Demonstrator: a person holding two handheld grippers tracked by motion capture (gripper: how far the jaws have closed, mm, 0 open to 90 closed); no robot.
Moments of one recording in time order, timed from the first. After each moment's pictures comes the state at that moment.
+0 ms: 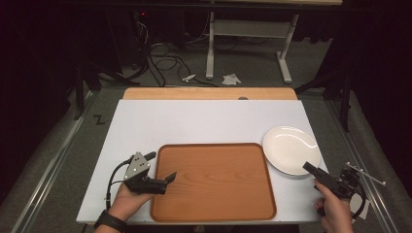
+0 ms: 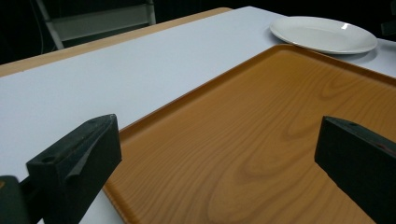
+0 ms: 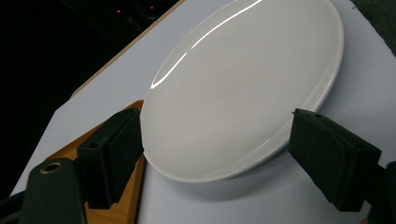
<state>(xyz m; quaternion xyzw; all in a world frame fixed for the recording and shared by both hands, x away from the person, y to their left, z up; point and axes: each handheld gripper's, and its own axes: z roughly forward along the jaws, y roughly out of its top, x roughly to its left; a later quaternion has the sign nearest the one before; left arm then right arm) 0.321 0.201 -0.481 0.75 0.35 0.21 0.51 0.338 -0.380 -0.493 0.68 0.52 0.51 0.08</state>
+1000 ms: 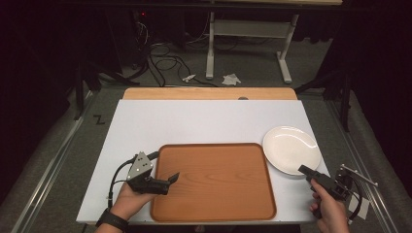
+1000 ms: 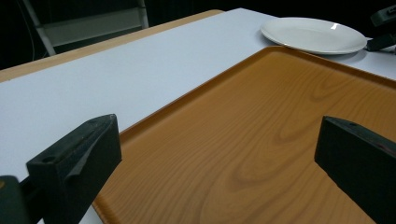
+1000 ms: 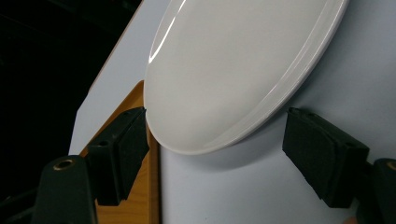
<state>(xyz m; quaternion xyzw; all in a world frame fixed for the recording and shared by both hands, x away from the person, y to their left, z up) 0.322 0.197 -0.480 0.76 0.34 0.21 0.52 0.342 -0.377 -0.507 0.73 0.47 0.49 -0.03</state>
